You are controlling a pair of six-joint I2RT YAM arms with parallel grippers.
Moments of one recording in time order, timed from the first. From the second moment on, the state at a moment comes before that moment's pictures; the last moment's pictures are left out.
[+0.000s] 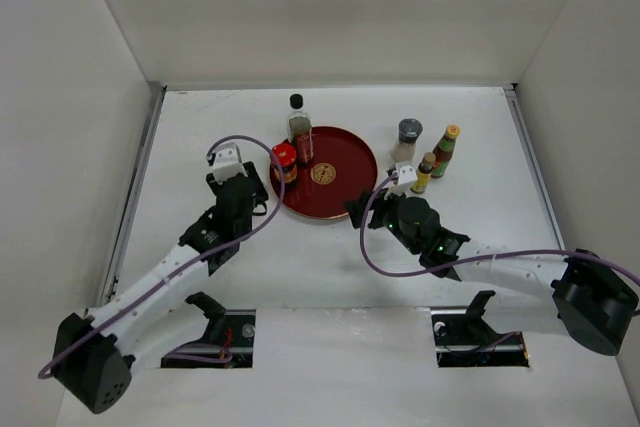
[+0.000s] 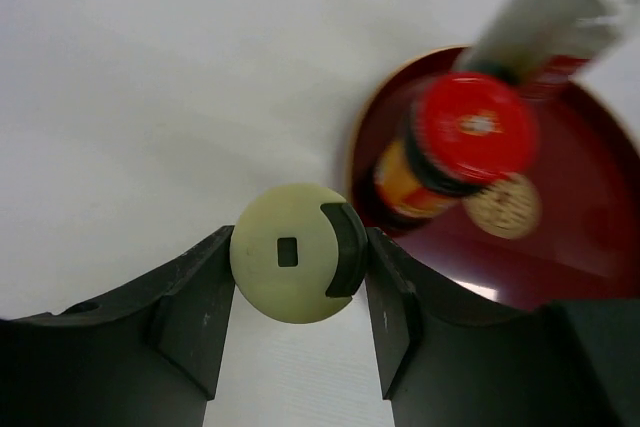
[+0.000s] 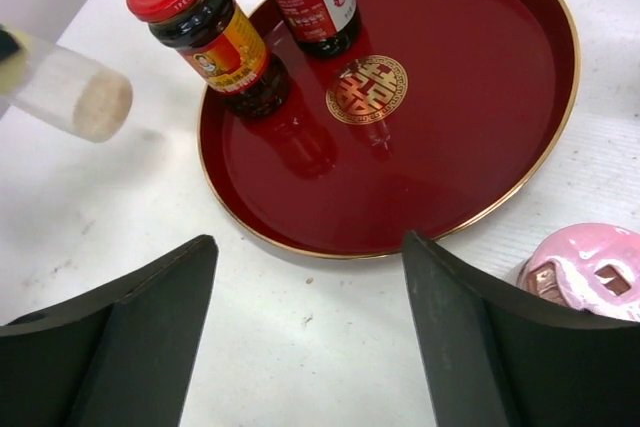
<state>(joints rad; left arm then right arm) -0.56 0.92 0.58 -0.09 -0.69 -0.48 0.88 1.18 0.48 0.49 0.32 0.43</state>
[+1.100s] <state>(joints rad) -0.82 1.51 0.75 0.22 -0.68 -0.46 0.90 0.70 0.48 0.26 0.54 0.40</state>
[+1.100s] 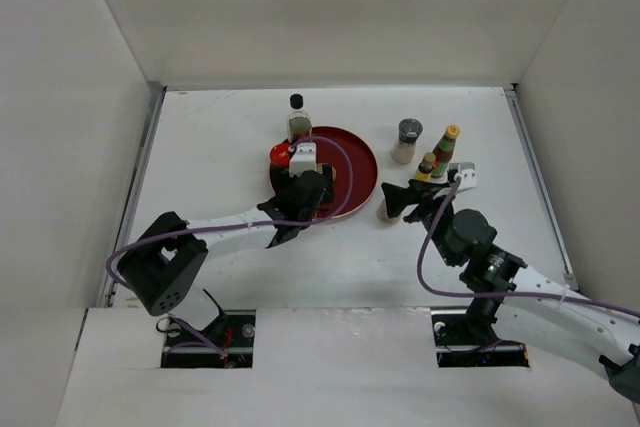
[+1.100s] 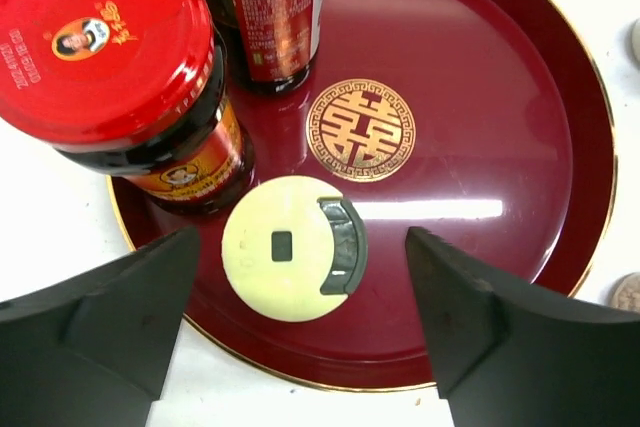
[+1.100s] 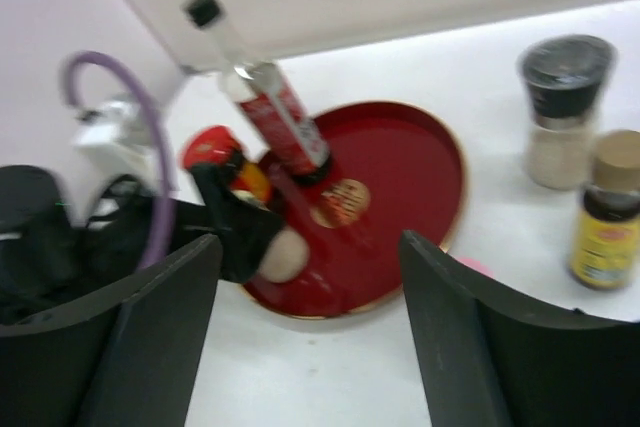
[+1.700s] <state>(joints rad) -0.76 0.74 0.43 0.43 -0.76 -0.43 0.75 1.01 0.55 0.03 0.61 0.44</state>
